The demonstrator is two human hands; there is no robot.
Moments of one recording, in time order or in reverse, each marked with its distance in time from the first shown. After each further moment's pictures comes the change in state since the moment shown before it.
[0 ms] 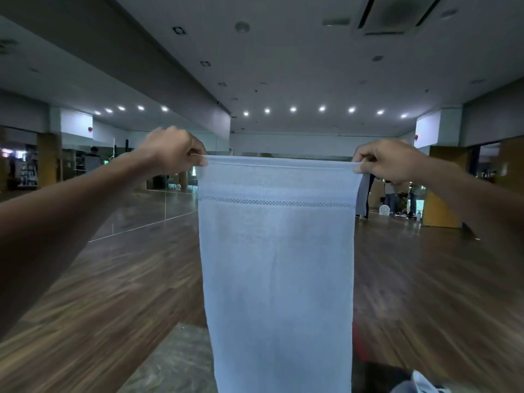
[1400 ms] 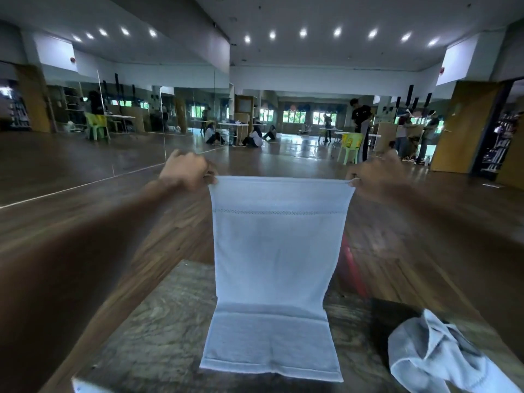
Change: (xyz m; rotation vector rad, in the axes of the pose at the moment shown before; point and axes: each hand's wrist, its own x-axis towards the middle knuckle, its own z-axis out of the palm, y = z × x) left_hand -0.039 0.004 0.219 0.039 -0.282 -0.031; right_hand -0.021 0.006 0.216 -0.429 -0.071 0.028
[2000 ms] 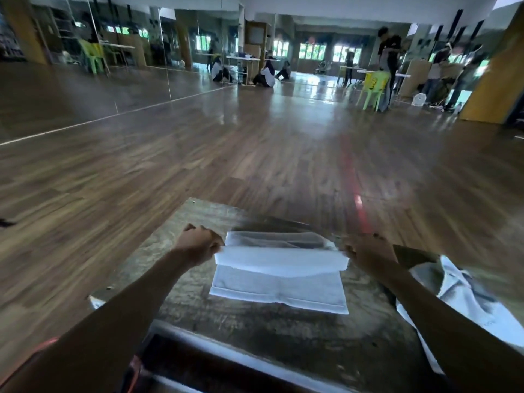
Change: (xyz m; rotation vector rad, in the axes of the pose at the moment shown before) left_hand -0.166 0.036 0.221 -0.080 -0.508 0.036; right_hand -0.183 -0.101 0.189 0.307 -0.429 -0.043
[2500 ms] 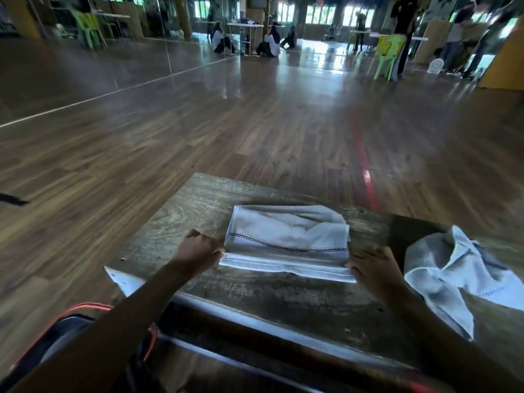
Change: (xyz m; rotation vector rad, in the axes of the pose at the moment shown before) left_hand -0.052 0.001 0.057 -0.002 0.037 0.079; right_hand -0.076 -0.015 0.076 -0.113 0.225 -0.230
